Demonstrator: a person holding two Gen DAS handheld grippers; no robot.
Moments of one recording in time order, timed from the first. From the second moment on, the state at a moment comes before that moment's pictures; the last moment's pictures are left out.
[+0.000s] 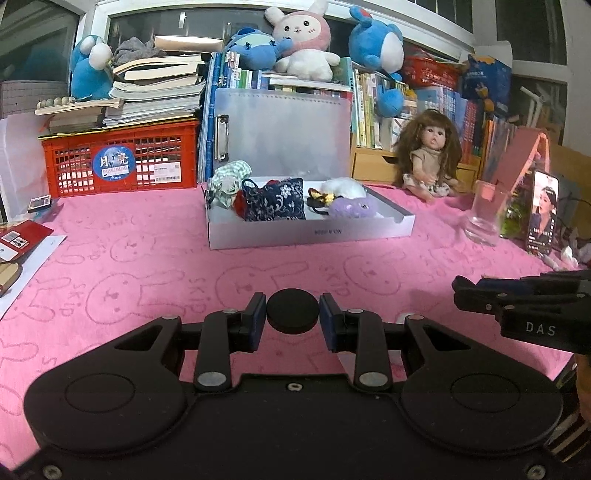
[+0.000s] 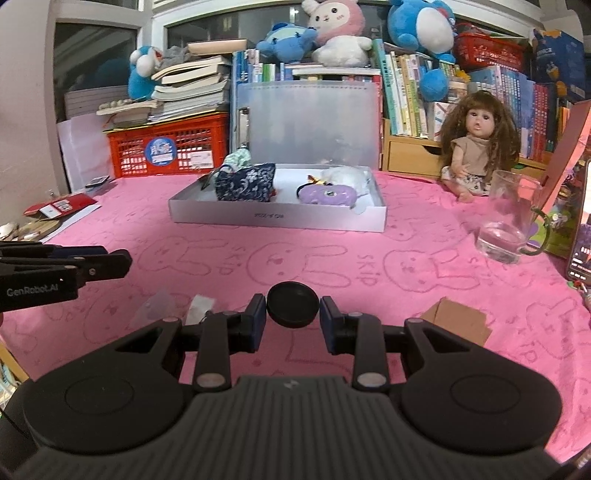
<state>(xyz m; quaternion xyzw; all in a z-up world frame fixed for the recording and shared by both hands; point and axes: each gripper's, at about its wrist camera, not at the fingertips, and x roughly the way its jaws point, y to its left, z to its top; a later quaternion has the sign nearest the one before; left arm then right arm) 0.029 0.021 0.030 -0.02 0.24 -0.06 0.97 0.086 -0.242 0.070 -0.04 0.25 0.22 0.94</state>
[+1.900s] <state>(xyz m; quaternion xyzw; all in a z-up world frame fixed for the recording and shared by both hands) 0.236 0.024 0.038 -0.08 0.26 -0.02 0.96 0.252 -0.203 0.101 0.05 0.27 0.25 0.93</state>
